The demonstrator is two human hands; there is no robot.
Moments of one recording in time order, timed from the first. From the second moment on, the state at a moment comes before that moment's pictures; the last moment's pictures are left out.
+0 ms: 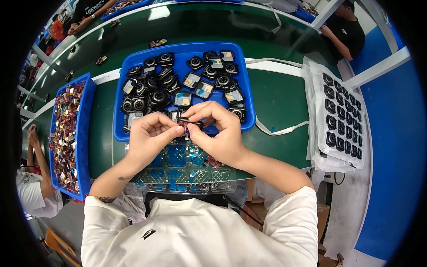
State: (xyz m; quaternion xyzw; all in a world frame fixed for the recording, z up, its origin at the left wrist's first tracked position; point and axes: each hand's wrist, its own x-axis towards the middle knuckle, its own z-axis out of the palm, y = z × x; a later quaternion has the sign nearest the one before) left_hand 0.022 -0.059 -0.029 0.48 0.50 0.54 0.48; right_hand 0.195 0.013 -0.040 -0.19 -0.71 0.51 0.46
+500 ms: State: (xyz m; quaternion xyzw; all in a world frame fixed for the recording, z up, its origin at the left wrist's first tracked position) left_hand 0.016 -0.051 -0.033 0.54 0.55 0.54 0.34; right_hand 0.194 0.024 -0.024 -0.18 -0.69 0.60 0.37
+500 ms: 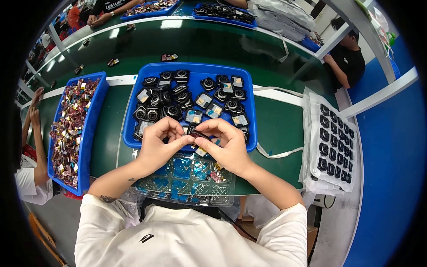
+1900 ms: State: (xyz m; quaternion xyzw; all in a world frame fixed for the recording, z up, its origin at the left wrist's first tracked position) left_hand 0.015 -0.052 -0.039 0.51 0.49 0.58 0.40; right_hand 0.240 -0.016 -0.004 -0.22 -0.96 0.16 0.09
